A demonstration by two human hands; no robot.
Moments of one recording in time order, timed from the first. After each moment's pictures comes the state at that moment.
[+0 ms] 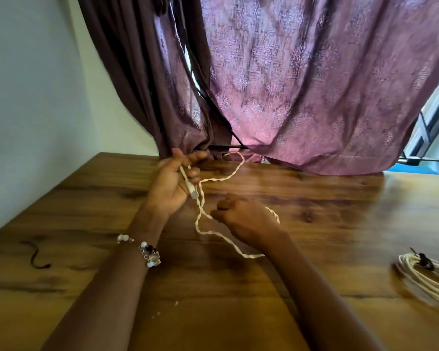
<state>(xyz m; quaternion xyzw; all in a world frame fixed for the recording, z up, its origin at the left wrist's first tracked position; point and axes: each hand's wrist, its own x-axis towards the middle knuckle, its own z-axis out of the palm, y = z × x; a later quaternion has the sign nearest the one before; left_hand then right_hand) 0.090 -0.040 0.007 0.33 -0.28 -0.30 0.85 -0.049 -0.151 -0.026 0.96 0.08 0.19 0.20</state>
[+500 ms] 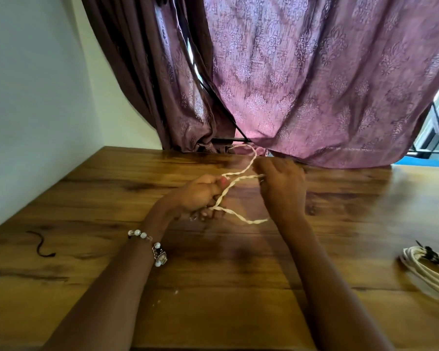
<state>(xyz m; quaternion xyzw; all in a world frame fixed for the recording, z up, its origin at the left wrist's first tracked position) 0.050 -0.040 -0.002 0.66 -0.43 -0.35 0.52 -0.064 -0.183 -0.009 0.83 -0.15 0.53 0.08</state>
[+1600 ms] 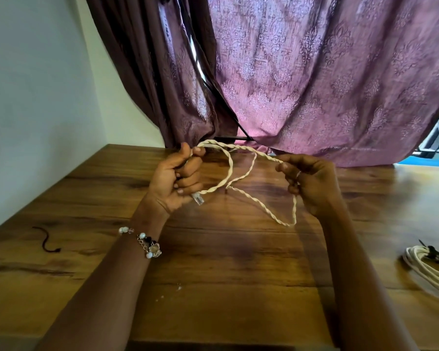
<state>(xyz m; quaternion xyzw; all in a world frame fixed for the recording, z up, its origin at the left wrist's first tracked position) 0.087 -0.022 -0.003 0.10 -0.39 -0.59 0.70 -0.100 -0.213 0.008 0.69 -0.12 0.41 -0.59</state>
